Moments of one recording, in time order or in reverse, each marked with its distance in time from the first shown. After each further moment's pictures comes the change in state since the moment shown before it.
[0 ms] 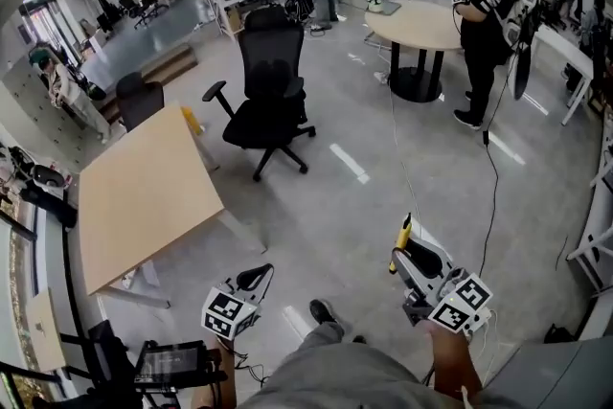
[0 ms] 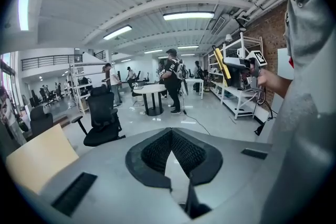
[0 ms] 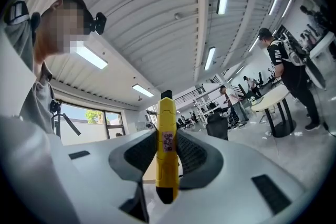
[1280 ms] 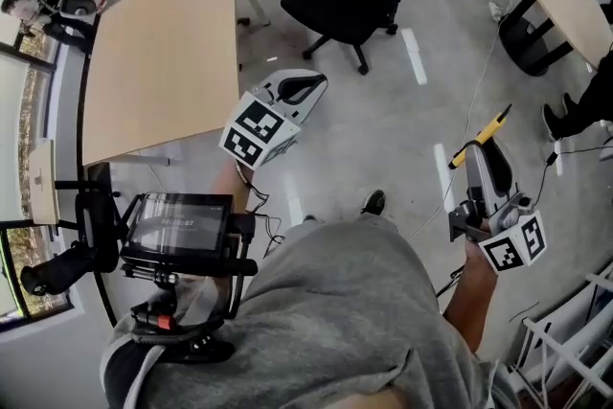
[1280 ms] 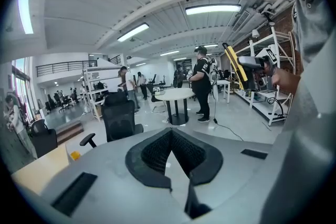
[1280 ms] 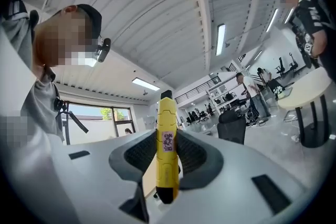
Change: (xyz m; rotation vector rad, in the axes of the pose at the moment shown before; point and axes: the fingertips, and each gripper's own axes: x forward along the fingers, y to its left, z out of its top) left arm 0.274 0.358 0.144 -0.018 -0.042 0.158; right arm 0.353 -0.272 0.065 0.016 0.084 0.184
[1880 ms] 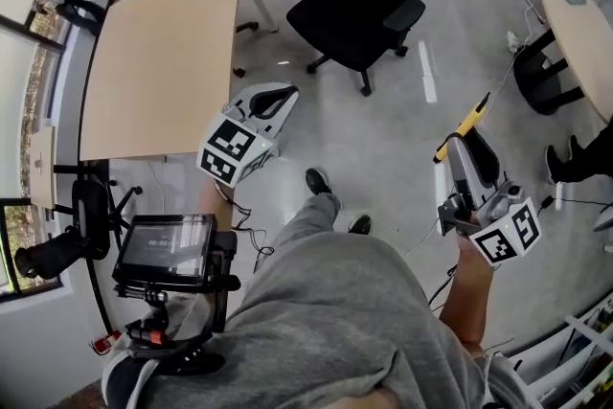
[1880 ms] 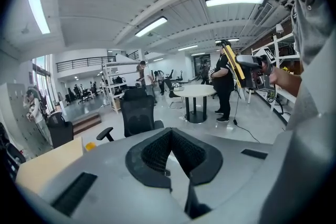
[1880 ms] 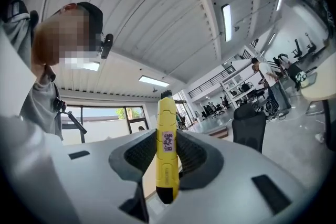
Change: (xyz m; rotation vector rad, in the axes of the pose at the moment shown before) left arm 0.060 0.102 0.011 -0.085 0.064 0.190; right arm 0.130 -0.120 0.028 0.035 0.066 0.190
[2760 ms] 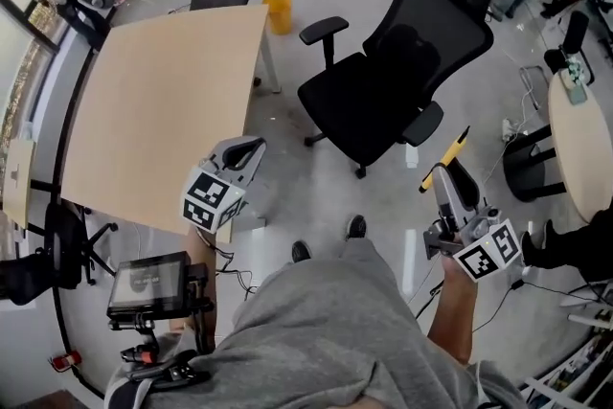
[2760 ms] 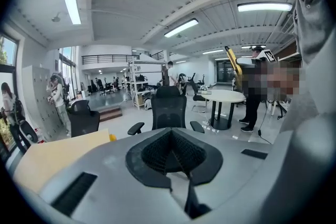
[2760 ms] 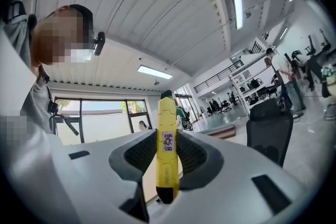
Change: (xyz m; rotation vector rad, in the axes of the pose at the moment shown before) left arm 0.006 0.255 -0.053 -0.162 -0.022 0.188; right arm 0.268 -0.082 -0.001 -0.034 0.072 0.064
